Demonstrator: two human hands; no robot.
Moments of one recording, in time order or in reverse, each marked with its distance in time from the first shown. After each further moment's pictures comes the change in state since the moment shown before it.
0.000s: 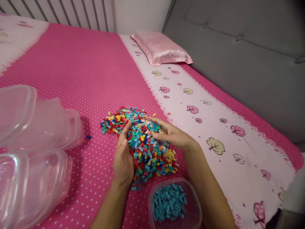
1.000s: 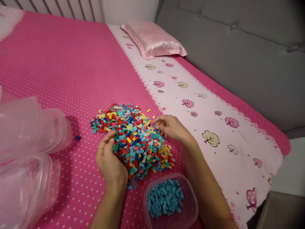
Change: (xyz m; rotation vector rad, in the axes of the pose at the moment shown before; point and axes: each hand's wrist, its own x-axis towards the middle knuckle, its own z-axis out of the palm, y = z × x) left_hand 0.007 -0.018 -0.004 0.169 0.558 0.173; right_hand -0.001 0.022 -0.022 -0.558 0.402 0.221
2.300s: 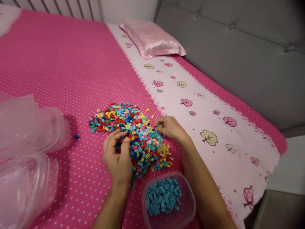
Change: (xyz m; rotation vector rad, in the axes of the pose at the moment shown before) left_hand -0.009 -0.001 -0.007 0.445 -0.297 0.338; right_hand 0.005 0.008 0.002 -0.270 0.015 0.051
